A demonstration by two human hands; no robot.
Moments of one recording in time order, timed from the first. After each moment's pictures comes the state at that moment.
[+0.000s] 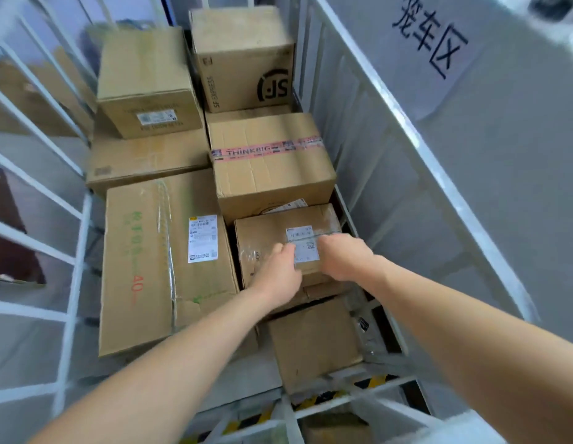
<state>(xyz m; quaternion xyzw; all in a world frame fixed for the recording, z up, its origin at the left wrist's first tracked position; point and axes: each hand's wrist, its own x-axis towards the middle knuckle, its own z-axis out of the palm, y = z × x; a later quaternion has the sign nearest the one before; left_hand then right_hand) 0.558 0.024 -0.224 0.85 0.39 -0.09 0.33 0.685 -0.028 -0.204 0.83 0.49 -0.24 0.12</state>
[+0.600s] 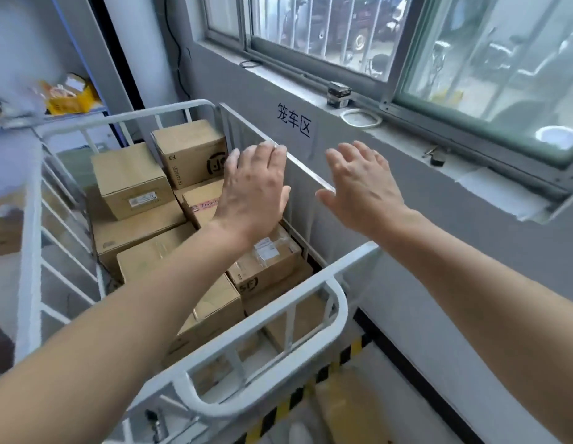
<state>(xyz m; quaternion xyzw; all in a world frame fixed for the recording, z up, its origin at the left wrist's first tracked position) 0.387 -0.113 0.111 0.96 0.11 0.24 0.00 0.476 -0.250 0.128 0.91 0.39 0.14 -0.07</state>
